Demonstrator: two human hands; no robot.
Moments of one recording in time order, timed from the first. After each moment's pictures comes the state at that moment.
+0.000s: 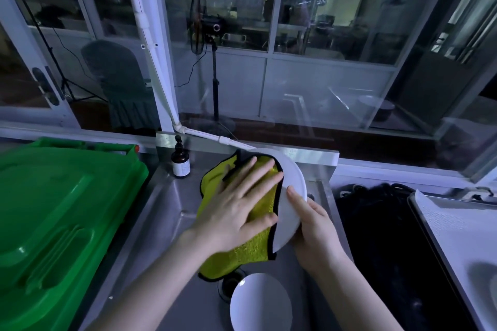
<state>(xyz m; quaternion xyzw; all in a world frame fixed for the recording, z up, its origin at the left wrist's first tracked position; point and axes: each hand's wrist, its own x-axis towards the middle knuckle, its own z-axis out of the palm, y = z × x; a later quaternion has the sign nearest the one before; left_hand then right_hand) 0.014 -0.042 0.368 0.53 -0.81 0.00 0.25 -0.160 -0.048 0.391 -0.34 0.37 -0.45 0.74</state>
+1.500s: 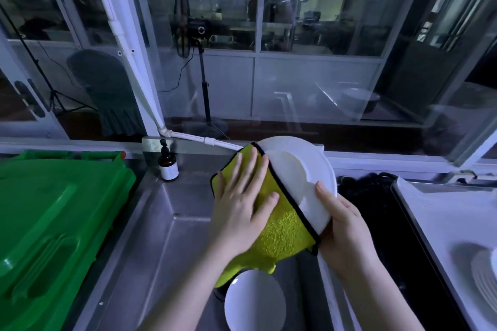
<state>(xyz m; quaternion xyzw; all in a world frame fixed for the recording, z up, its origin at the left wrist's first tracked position) -0.055 -0.037 0.377 0.62 -0.72 -0.06 0.31 -0.231 -0.043 0.405 -0.33 0.35 -0.53 0.70</state>
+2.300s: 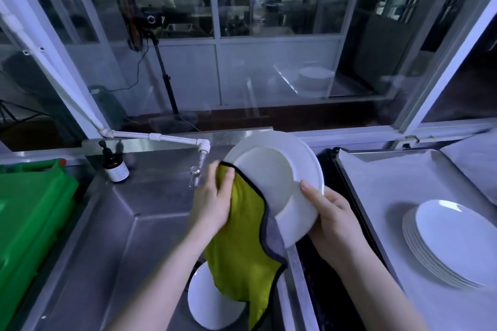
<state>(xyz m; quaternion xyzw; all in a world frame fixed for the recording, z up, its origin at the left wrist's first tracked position) -0.158 -0.077 0.355 0.71 -0.53 -0.25 0.38 -0.366 -0.046 0.390 -0.36 0.36 -0.54 0.67</state>
